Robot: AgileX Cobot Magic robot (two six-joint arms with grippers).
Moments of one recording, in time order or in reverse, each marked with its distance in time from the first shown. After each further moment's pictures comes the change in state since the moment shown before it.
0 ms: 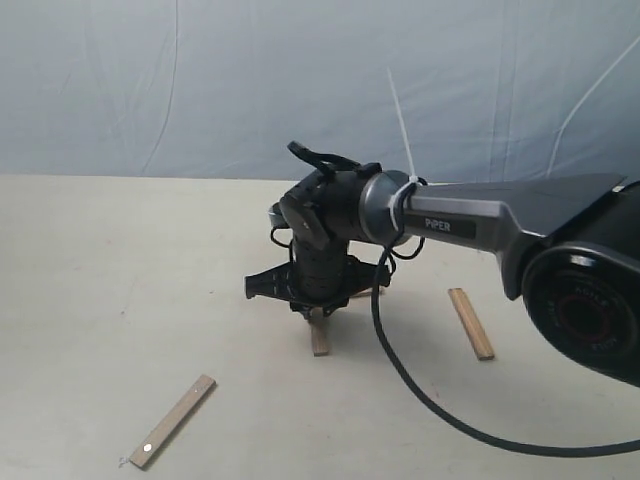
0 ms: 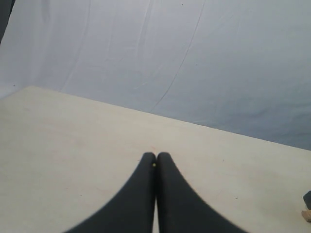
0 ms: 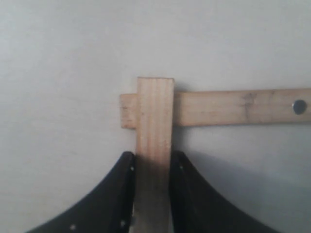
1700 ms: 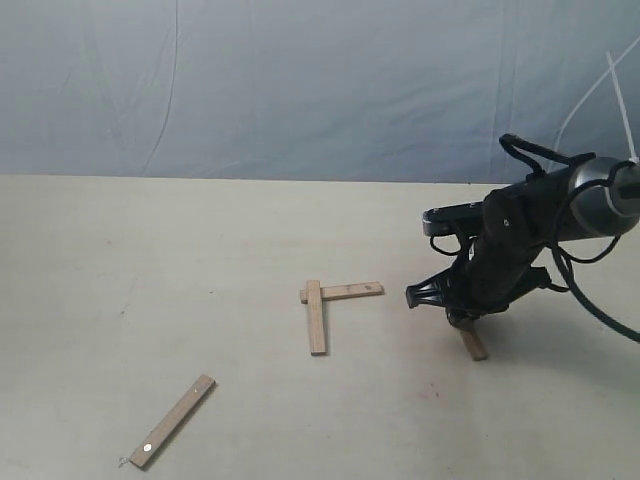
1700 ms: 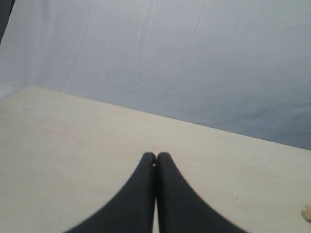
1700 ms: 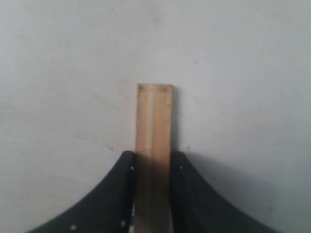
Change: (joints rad) left arm 0.000 0.000 0.000 0.000 0.000 0.000; right arm -0.384 -0.278 0.573 0.082 -0.351 -0.463
